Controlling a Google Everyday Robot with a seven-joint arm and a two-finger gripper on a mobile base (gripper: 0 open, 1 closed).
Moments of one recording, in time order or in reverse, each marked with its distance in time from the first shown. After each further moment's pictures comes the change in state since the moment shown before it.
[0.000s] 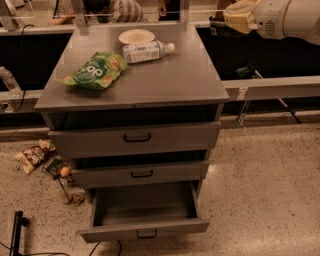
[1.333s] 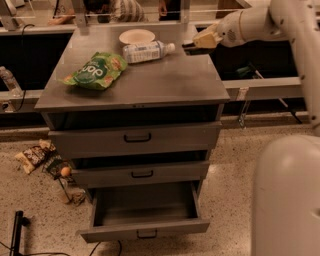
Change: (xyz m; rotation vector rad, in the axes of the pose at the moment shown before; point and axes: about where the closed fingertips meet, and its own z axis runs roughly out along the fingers) arm 0.080 0.025 0.122 -0.305 0.174 0.188
